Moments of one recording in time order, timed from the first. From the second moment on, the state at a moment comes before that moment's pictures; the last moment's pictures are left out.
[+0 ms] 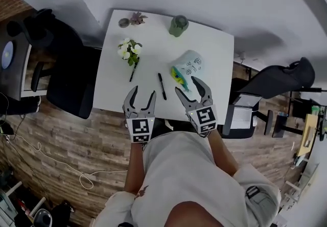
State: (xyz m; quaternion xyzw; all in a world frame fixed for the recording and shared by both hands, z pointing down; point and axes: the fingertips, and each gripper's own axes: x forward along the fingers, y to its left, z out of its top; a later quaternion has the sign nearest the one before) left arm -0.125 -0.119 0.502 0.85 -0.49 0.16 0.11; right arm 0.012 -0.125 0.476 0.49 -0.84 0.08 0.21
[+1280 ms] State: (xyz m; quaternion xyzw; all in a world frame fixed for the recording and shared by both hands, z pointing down) left arm -0.035 -0.073 0.694 0.76 -0.48 0.33 0.28; right arm 0.043 -0.111 0.624 0.37 -0.85 0.17 0.33
